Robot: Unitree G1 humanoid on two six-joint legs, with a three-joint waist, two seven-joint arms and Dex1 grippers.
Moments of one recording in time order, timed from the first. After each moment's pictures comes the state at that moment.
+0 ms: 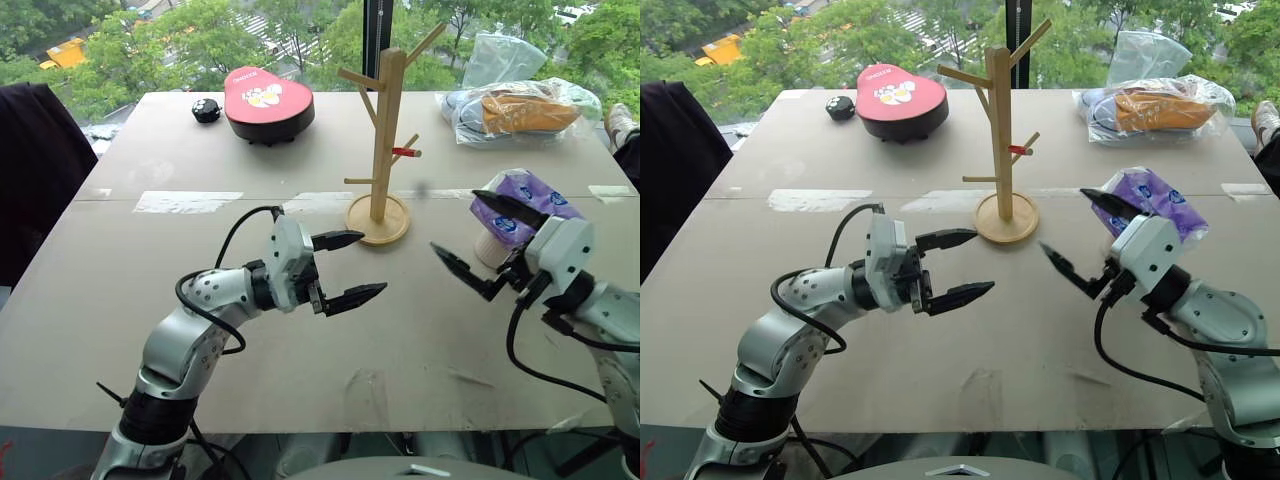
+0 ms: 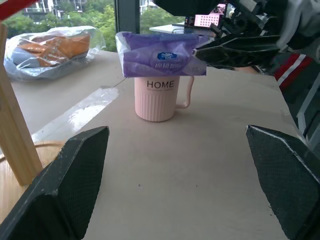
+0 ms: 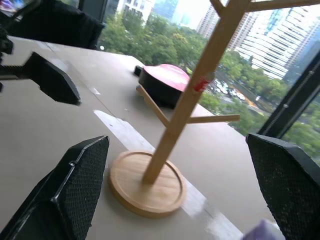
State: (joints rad) left arm -0.26 0.53 -0.08 -0.48 -0.59 0.45 -0.88; right arm -0.02 -0.61 -0.21 -0.65 0.32 0.23 0.61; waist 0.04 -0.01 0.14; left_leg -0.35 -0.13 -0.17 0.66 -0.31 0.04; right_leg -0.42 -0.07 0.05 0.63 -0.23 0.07
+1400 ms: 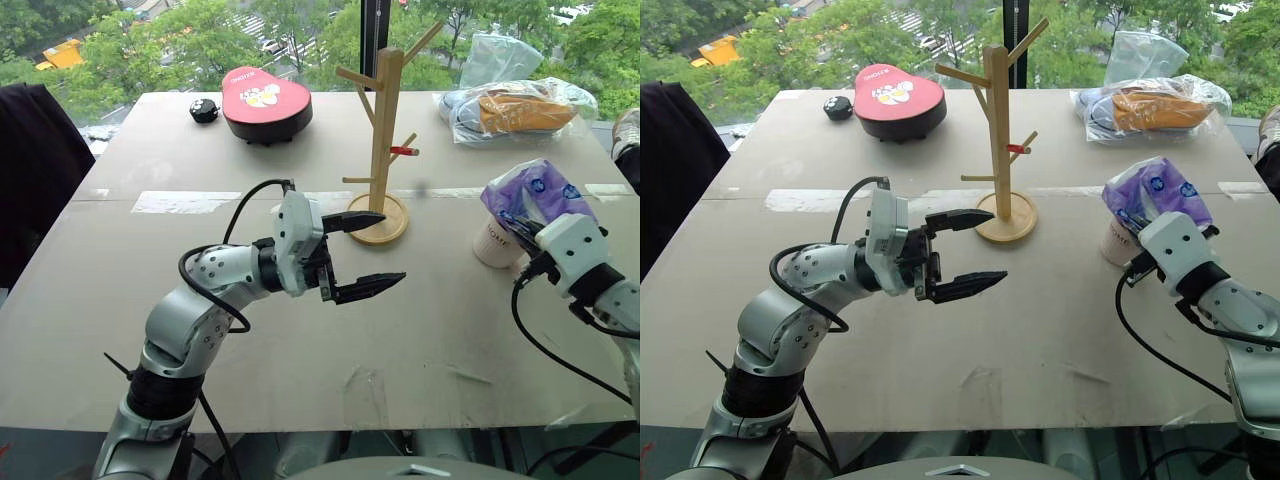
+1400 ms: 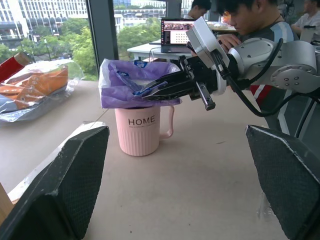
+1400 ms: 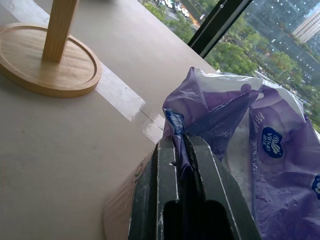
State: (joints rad) left arm -0.36 0.52 -0.09 -0.50 -0.63 0.49 -0.90; right arm 0.02 -0.66 -0.26 -0.53 0.08 0.31 0.51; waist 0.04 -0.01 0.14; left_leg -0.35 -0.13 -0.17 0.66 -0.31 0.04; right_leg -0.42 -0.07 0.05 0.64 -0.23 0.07
